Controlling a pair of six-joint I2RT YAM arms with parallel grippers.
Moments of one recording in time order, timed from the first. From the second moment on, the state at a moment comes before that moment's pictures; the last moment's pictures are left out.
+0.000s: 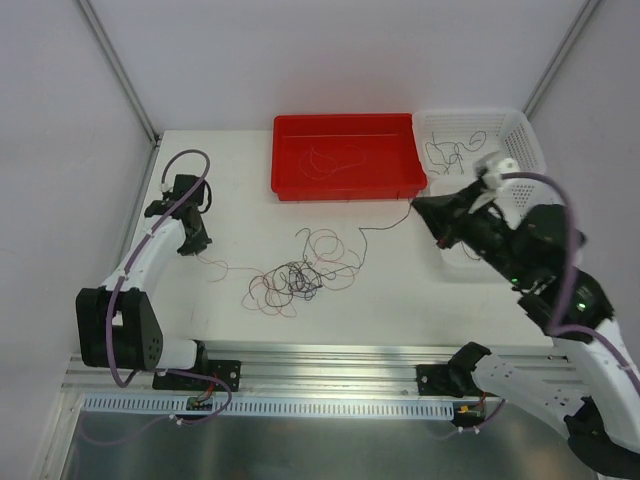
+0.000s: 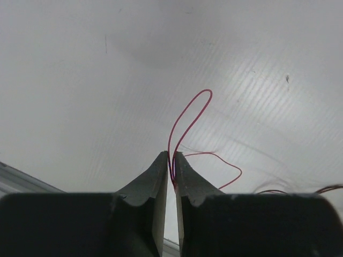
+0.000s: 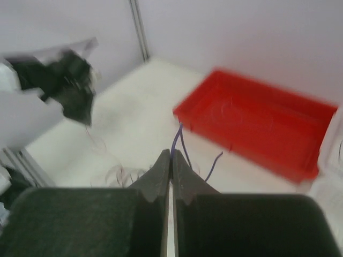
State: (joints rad) left arm -0.04 1.39 1.04 -0.84 -0.35 -0.41; right arm 0.70 0.78 1.42 -0.57 -0.01 0.09
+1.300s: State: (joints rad) left arm -0.16 1.31 0.81 -0.63 0.26 -0.31; right arm 0.99 1.56 1.11 -0.34 -0.01 0.38
